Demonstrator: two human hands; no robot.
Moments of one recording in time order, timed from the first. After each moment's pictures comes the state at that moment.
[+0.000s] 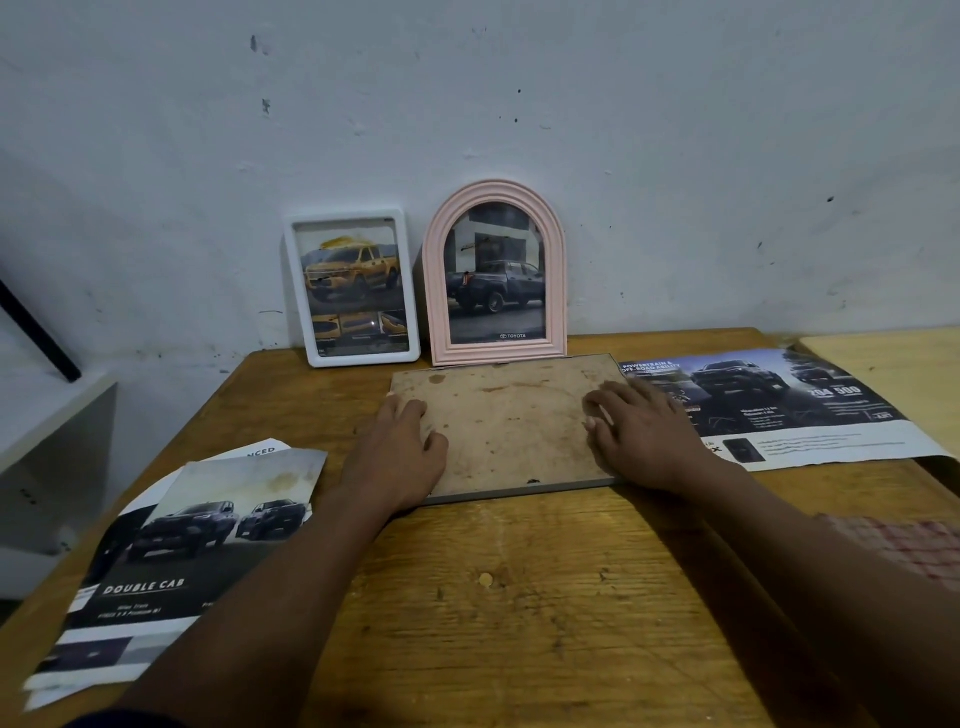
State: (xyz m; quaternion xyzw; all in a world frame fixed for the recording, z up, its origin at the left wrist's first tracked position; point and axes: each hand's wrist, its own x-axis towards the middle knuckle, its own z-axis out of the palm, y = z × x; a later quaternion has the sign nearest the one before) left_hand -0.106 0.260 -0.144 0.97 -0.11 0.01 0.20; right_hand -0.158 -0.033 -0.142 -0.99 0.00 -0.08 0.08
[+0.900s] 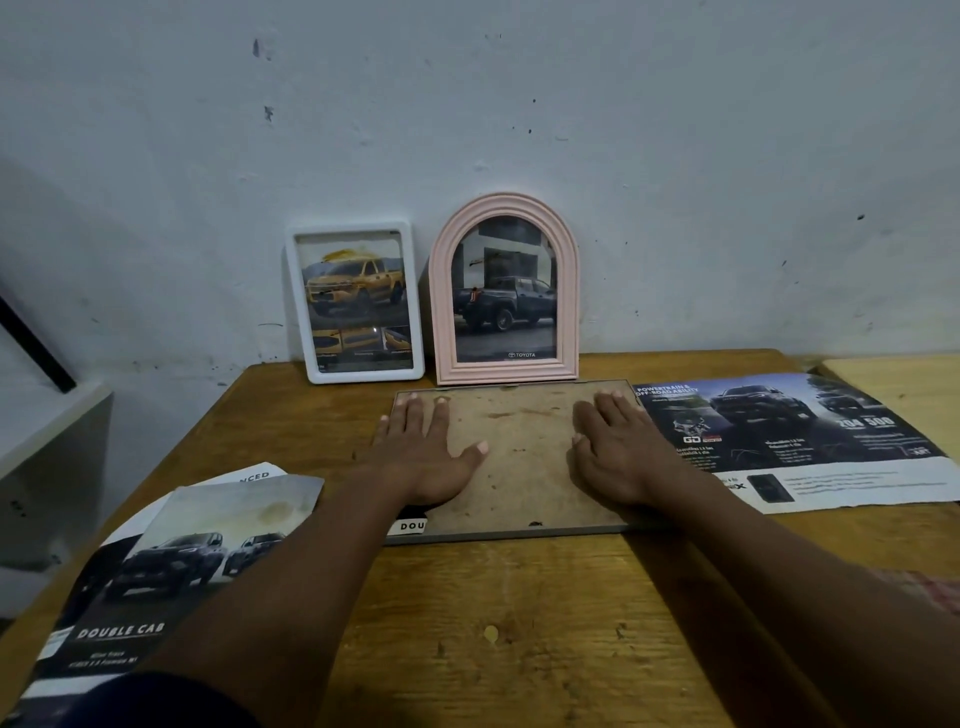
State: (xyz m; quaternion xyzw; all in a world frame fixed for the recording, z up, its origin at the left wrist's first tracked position) left_hand -0.061 0.238 -0.138 0.98 -0.14 -0.13 0.03; right_hand -0.122 -0.015 -0.143 -0.99 -0.02 0.02 0.11
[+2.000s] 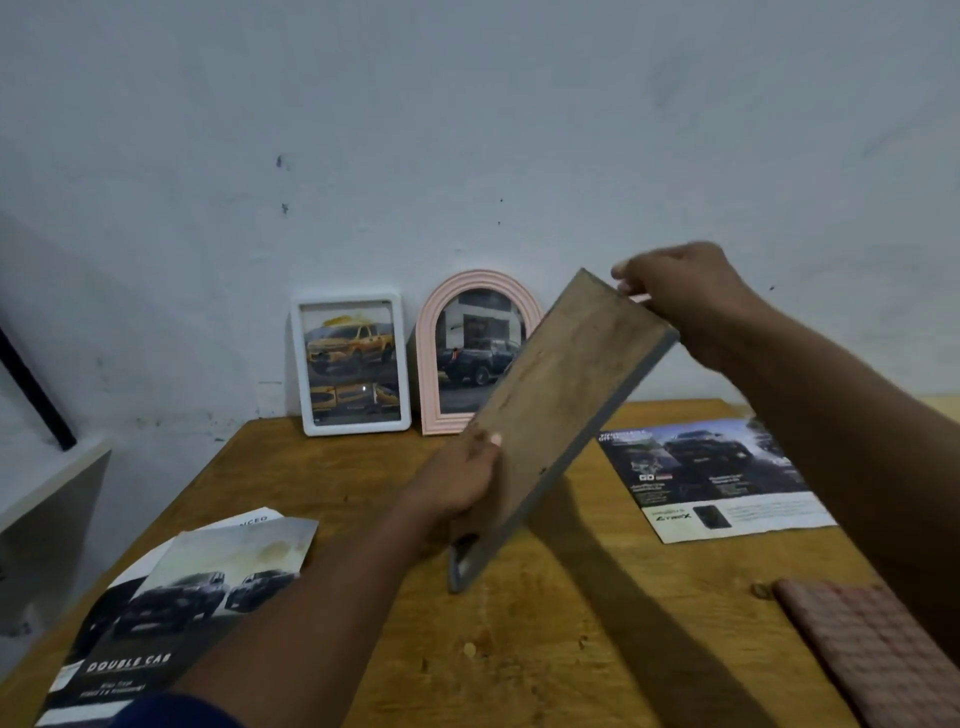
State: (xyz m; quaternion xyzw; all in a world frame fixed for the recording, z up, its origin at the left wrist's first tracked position) left_hand -0.118 0.190 -0.081 0.88 -0.12 -0.11 0.45; right_hand -0.165 -0.033 0.073 -0.78 0.10 -0.27 0.56
